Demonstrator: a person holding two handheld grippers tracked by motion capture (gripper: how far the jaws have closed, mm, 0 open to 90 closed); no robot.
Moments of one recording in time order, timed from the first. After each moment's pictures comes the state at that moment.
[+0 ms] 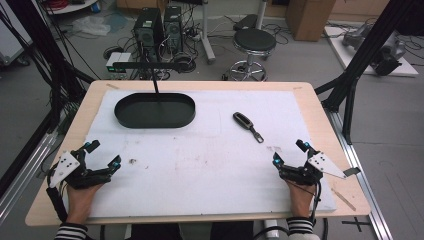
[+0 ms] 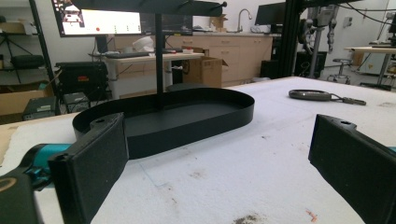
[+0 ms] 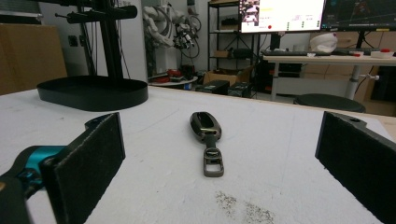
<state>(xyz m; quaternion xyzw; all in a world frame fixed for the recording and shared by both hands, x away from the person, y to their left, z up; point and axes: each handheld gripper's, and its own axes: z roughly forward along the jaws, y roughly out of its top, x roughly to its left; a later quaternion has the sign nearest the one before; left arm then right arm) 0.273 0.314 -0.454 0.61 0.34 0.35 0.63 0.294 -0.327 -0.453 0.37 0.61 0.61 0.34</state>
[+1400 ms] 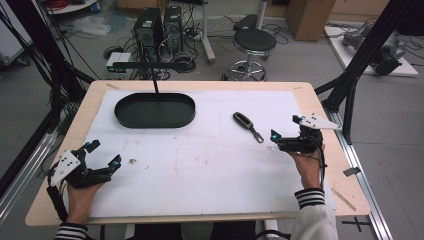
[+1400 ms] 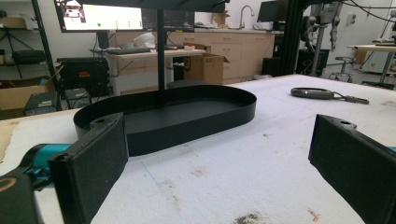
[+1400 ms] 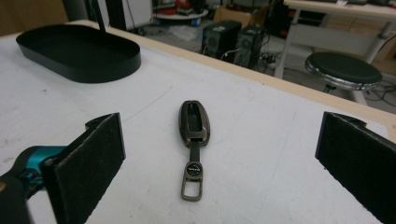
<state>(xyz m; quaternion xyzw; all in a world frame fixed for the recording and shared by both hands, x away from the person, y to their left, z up) 0.275 0.313 -0.453 0.61 0.35 0.34 0.62 0.361 -0.315 -0.373 0.38 0.73 0.49 0.28</state>
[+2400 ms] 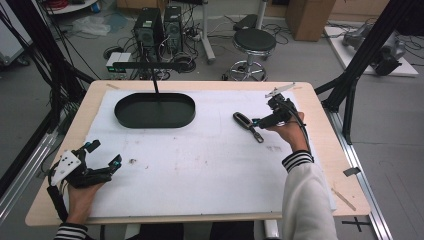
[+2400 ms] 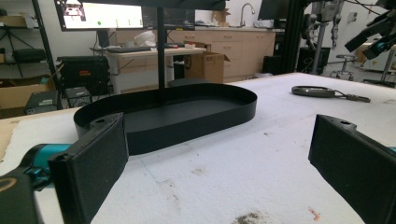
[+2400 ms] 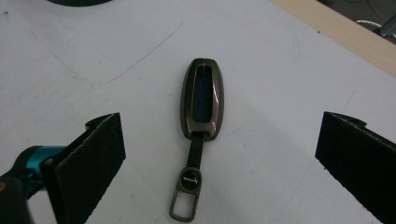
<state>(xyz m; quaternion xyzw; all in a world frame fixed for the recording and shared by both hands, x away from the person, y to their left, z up) 0.275 0.313 -0.453 0.62 0.35 0.34 0.62 0.460 -0.260 -0.358 0.36 0.86 0.32 0.17</state>
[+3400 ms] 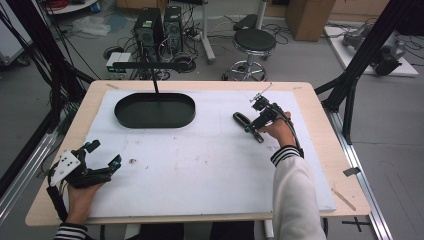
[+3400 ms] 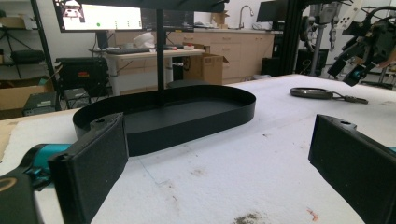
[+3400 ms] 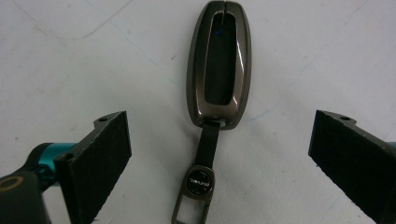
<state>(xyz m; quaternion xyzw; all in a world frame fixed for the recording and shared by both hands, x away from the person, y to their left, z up) 0.275 0.314 -0.453 0.61 0.34 0.34 0.62 0.490 -0.233 -0.390 0.37 0.90 0.21 0.10</state>
